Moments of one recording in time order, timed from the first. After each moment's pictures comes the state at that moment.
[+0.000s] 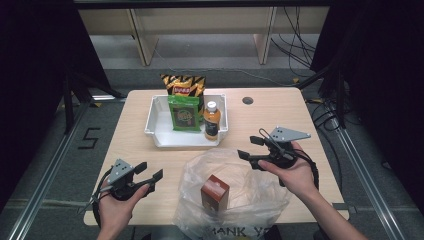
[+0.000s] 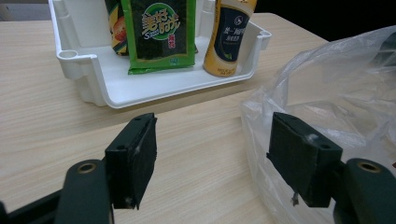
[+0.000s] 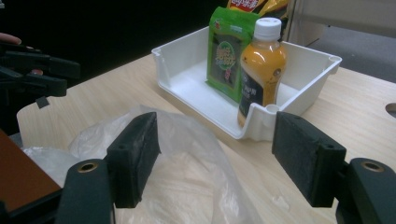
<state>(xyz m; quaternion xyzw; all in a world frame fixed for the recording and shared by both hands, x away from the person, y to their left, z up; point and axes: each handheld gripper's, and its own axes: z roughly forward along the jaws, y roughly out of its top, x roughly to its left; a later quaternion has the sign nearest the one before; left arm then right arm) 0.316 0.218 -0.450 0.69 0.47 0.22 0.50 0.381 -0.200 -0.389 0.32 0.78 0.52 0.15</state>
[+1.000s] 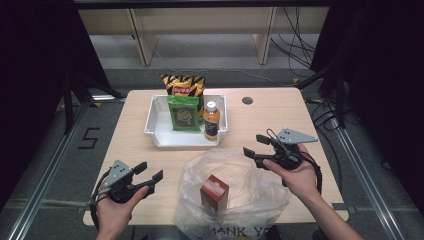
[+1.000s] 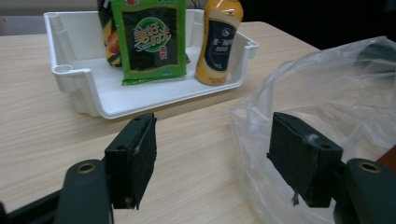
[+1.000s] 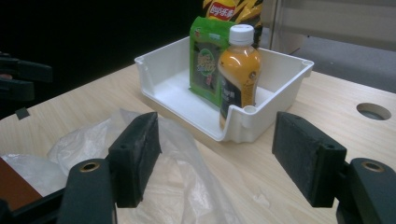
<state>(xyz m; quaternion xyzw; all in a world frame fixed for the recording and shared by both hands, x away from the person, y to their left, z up) 0.307 0.213 -0.440 0.69 0.45 0.22 0.52 0.381 -0.213 -0.395 0.33 0.76 0.53 0.17</state>
